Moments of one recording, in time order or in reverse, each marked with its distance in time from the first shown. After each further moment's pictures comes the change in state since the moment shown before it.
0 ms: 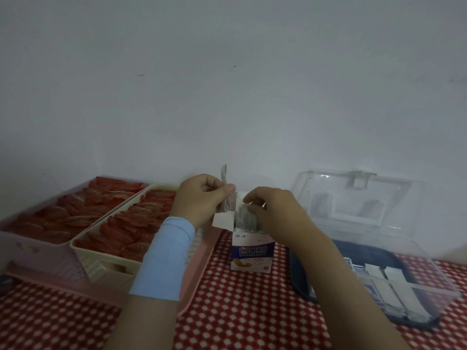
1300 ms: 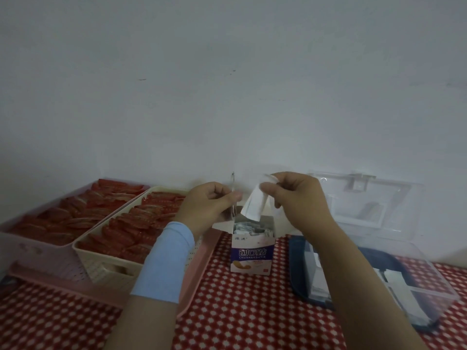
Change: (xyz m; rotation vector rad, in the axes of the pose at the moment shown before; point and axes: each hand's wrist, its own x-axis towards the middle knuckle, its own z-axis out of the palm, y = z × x) left_hand -0.009 0.001 0.006 -0.174 -0.192 -0.088; right_hand -0.005 0.003 -0.031 0.626 0.238 0.096
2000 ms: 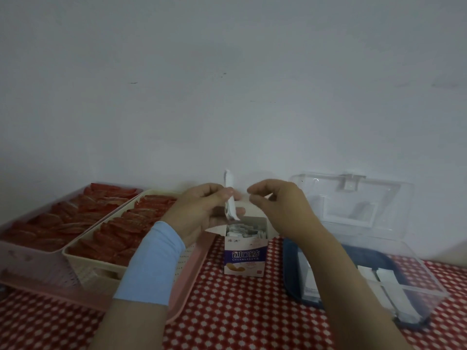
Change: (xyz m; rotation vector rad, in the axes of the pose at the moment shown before) left_hand -0.006 0.012 0.002 -0.242 -0.176 -0.103; right_hand 0.001 0.011 0.004 -0.305 -0.089 -0.034
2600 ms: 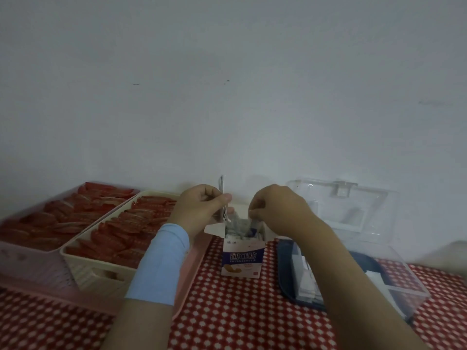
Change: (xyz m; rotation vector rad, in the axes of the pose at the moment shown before) left_hand 0.011 -0.009 -0.006 0.191 0.208 0.107; right_hand 0.011 -0.026 -0.008 -0.598 -0.240 0.066
